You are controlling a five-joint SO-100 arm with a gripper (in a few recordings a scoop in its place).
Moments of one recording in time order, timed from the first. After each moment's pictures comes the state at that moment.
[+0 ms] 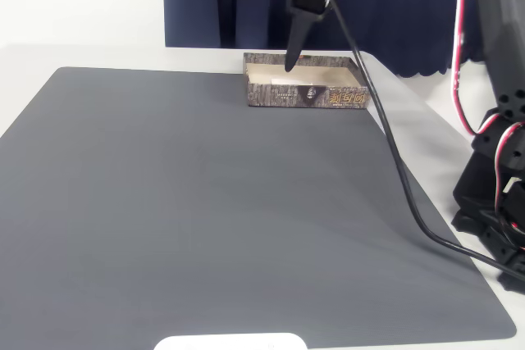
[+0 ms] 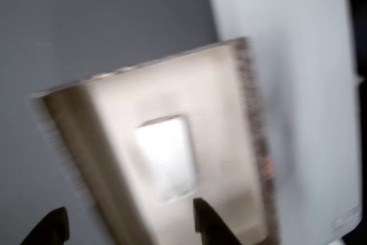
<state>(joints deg) 71.6 60.5 42.6 89.4 -48.8</state>
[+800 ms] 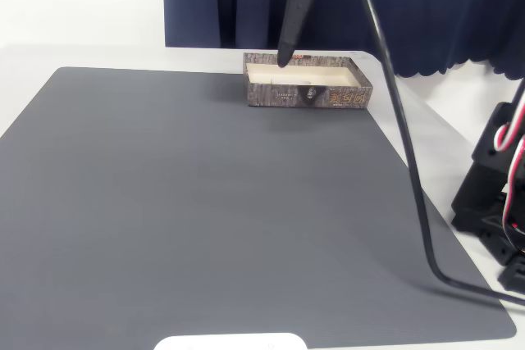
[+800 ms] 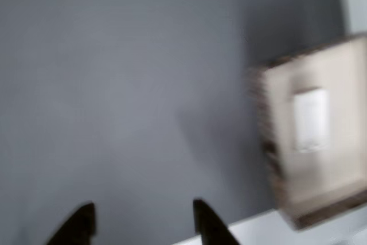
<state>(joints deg) 48.5 99.8 82.6 94.0 -22.7</state>
